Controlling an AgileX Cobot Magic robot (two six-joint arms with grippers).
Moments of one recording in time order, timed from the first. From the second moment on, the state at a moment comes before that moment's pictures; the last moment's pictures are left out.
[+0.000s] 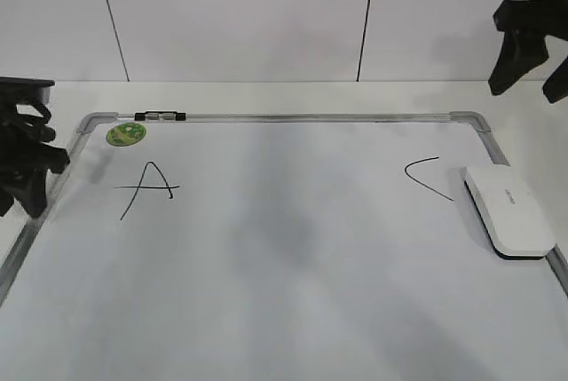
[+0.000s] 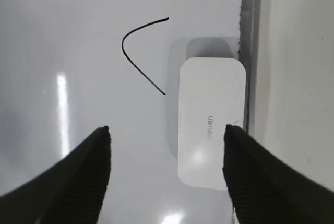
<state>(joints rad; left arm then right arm) -0.10 1.92 -1.29 0.01 1.00 -0.03 0.03 1.73 -1.57 0.17 1.23 0.00</state>
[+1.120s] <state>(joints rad) -0.10 1.09 -1.26 -0.01 1.24 -0.03 0.03 0.92 -1.02 0.07 1.25 -0.01</state>
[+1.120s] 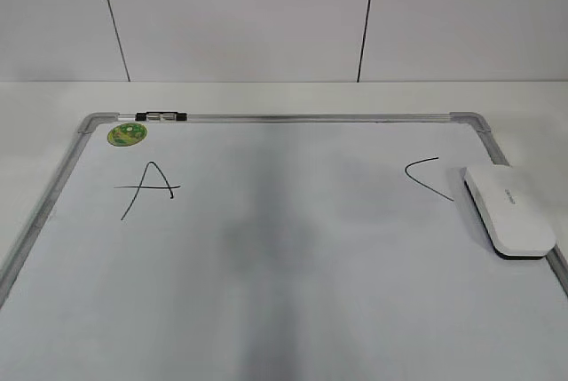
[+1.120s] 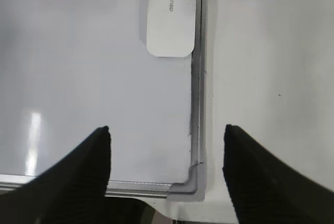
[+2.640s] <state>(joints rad) -0.10 0.01 -0.52 -0.01 1.11 0.02 0.03 -0.02 -0.52 0.00 1.19 -0.02</state>
